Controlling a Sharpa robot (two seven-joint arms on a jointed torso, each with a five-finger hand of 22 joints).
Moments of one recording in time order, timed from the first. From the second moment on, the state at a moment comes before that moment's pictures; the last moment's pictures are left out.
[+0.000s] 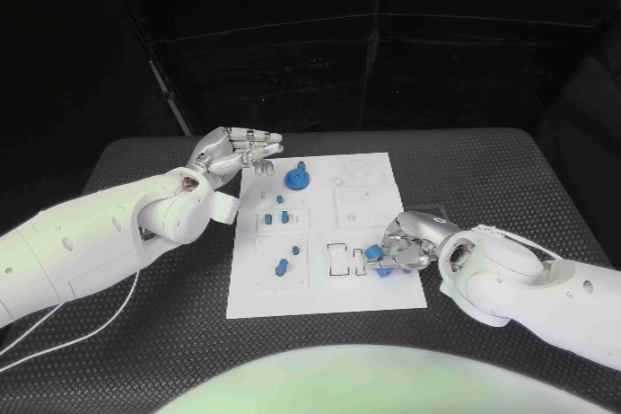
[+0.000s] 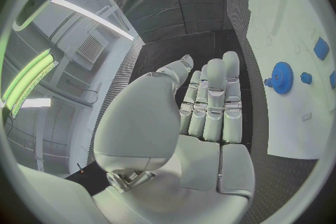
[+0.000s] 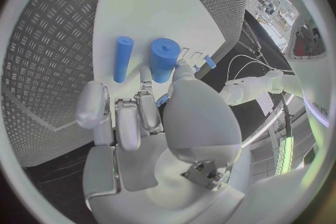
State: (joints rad) left arm 0.96 -0.85 0.15 1.45 -0.21 -0.20 0.36; left_hand 1.41 -0.15 0.38 0.11 0.05 1.04 0.19 0.08 0.07 1.11 0.12 0.17 0.09 1.16 0.03 1.03 0.42 0.18 1.12 0.13 0.47 1.00; right arm 0.83 -0.97 0.08 1.82 -1.56 -0.25 -0.49; right_hand 1.26 -0.07 -0.18 0.29 0.30 1.00 0.09 0.36 0.29 1.40 0.02 1.39 1.30 1.47 -0.04 1.52 1.31 0.11 1.32 0.06 1.35 1.07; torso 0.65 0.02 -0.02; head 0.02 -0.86
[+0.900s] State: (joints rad) left arm 0.96 -0.85 0.15 1.44 -0.21 -0.20 0.36; left_hand 1.41 -0.15 0.38 0.11 0.05 1.04 0.19 0.08 0.07 1.11 0.12 0.17 0.09 1.16 0.03 1.03 0.42 0.18 1.13 0.13 0.47 1.00; right arm 0.82 -0.97 0.08 1.90 -1.42 -0.52 -0.46; right_hand 1.34 0.00 -0.16 0.27 0.44 1.00 0.08 0.39 0.31 1.43 -0.01 1.41 1.31 1.47 -0.06 1.52 1.31 0.09 1.37 0.04 1.39 1.15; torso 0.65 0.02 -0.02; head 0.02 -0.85
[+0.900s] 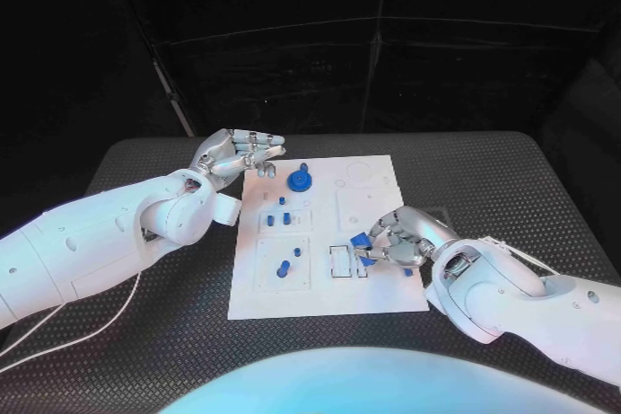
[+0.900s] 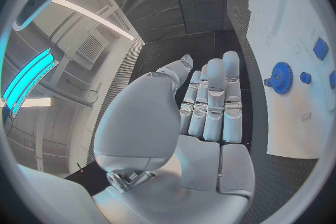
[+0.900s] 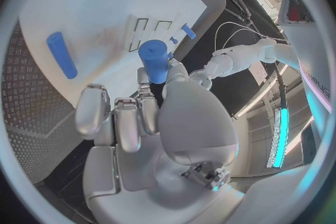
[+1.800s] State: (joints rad) left arm 0.96 -0.85 0.15 1.45 -0.21 -0.20 0.36; left_hand 1.41 -0.15 0.38 0.11 0.05 1.04 0.19 0.08 0.07 1.11 0.12 0.17 0.09 1.16 0.03 1.03 0.42 0.18 1.13 0.13 0.47 1.00; right arm 0.82 -0.87 0.08 1.83 -1.39 -0.39 -0.52; right_hand 1.22 0.05 -0.25 0.29 0.36 1.04 0.05 0.41 0.38 1.44 -0.01 1.40 1.31 1.46 -0.07 1.52 1.31 0.09 1.37 0.04 1.39 1.16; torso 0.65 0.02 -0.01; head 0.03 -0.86
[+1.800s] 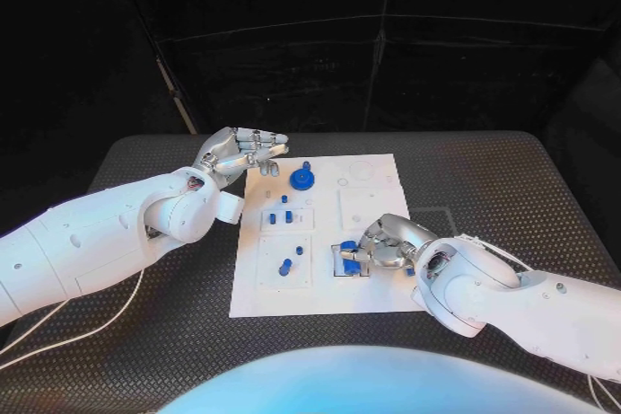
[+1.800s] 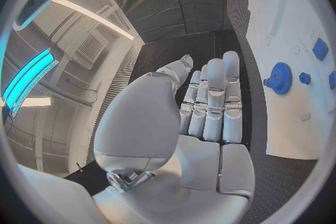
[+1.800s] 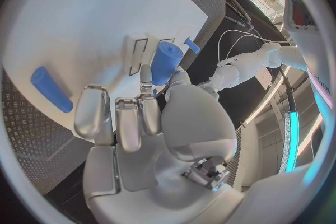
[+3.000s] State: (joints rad) left arm 0.96 -0.85 0.15 1.45 -0.21 -0.20 0.36; left_hand 1.41 -0.15 0.38 0.11 0.05 1.04 0.19 0.08 0.07 1.11 0.12 0.17 0.09 1.16 0.03 1.03 0.42 0.18 1.13 0.13 0.47 1.00; right arm 0.82 -0.90 0.08 1.87 -1.41 -0.38 -0.46; right_hand 1.29 -0.02 -0.19 0.21 0.21 1.04 0.06 0.41 0.43 1.45 -0.01 1.40 1.31 1.47 -0.07 1.52 1.31 0.09 1.37 0.04 1.39 1.16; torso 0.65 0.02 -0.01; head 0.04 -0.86
